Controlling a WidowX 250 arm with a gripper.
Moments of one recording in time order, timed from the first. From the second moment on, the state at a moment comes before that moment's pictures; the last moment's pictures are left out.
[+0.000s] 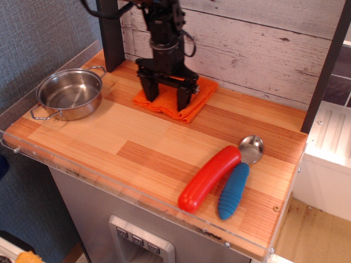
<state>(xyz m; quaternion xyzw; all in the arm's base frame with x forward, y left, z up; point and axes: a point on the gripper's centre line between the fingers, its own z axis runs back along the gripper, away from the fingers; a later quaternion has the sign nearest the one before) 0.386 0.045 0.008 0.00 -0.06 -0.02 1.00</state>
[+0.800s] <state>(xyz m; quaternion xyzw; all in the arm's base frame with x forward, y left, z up) 0.389 0.024 0.113 0.04 -0.08 0.00 1.00</state>
